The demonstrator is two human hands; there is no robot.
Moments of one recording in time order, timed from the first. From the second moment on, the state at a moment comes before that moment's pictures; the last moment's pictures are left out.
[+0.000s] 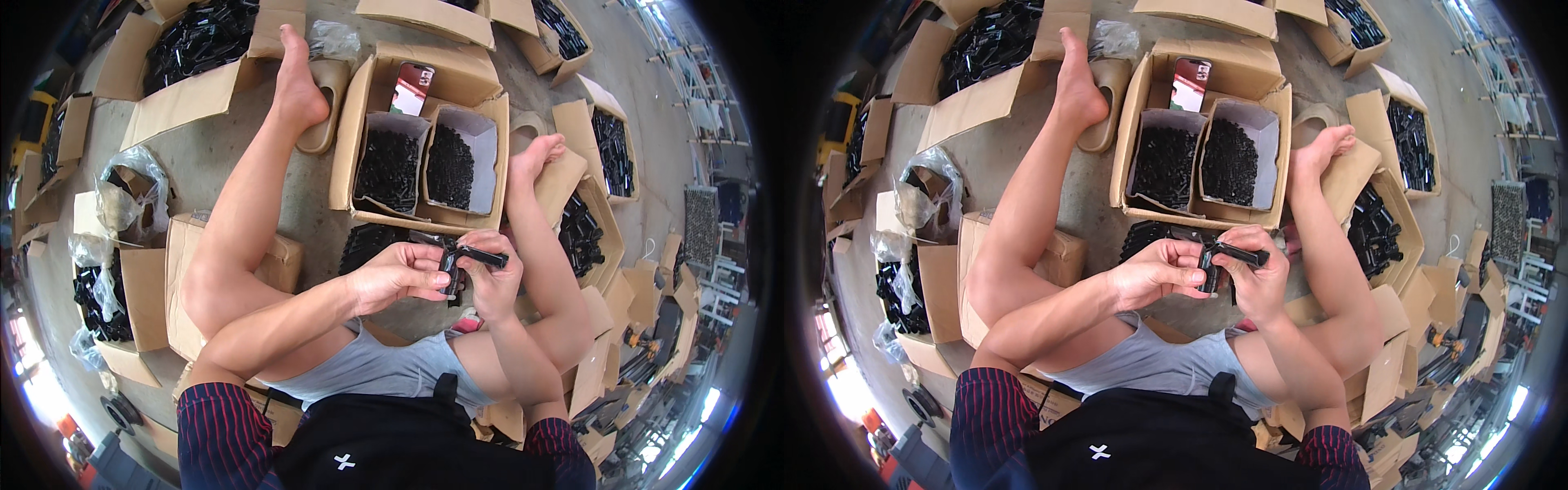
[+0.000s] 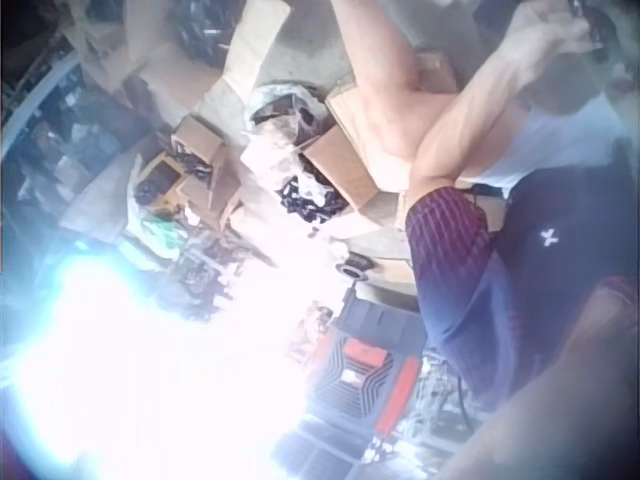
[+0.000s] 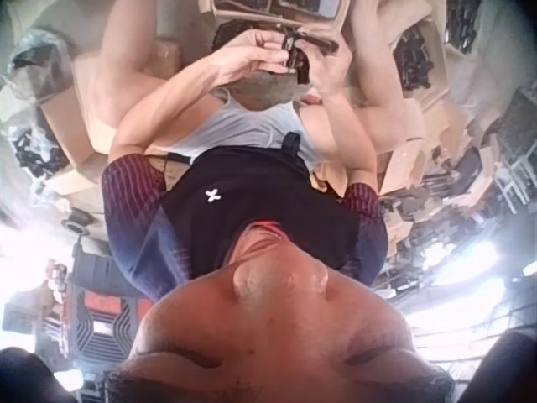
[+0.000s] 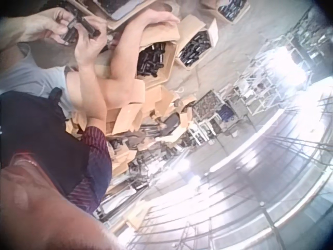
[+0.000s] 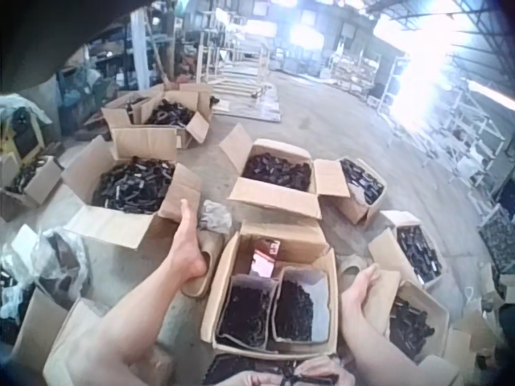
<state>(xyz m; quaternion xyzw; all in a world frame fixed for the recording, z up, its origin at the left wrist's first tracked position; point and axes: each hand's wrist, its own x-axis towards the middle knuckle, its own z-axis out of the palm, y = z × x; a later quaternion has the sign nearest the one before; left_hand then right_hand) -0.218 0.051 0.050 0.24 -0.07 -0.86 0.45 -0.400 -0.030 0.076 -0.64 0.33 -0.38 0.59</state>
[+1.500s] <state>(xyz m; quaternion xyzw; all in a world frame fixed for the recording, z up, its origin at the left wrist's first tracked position) -0.074 0.038 0.113 0.46 -0.18 -0.50 0.71 -0.262 -0.130 -0.039 -0.97 0.18 0.13 -0.08</state>
